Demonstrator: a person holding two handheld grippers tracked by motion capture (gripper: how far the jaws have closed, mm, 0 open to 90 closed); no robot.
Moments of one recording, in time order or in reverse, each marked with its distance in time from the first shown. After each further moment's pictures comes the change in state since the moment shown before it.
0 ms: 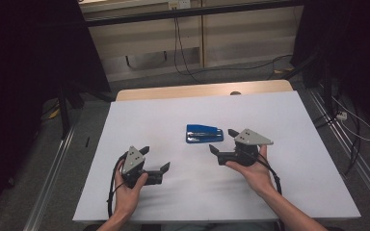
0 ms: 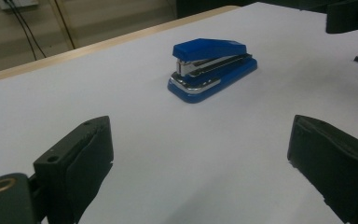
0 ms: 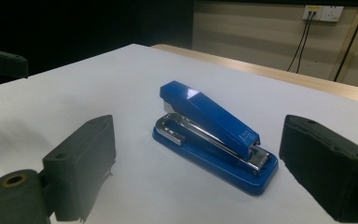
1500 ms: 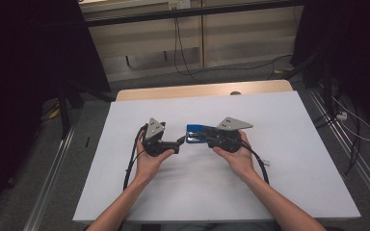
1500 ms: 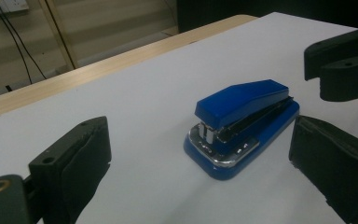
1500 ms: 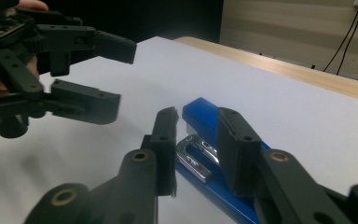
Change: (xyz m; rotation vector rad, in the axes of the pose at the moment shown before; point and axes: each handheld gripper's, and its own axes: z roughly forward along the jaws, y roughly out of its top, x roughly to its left) left arm 0.026 0.040 0.089 0.003 0.003 0.015; right arm -0.001 0.017 0.053 0.060 0.120 -0.012
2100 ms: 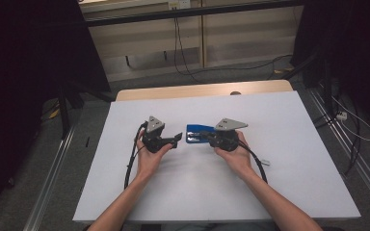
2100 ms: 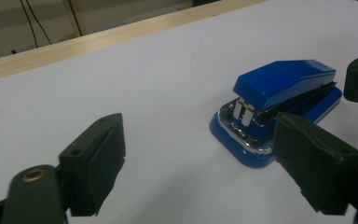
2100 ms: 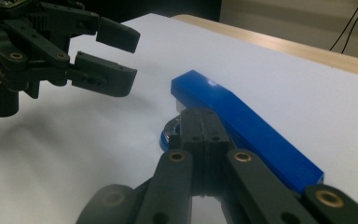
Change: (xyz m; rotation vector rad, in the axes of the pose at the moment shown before) left arm 0.016 -0.009 0.014 0.101 0.026 -0.074; right arm -0.008 -0.013 0.016 0.075 -0.006 -0.006
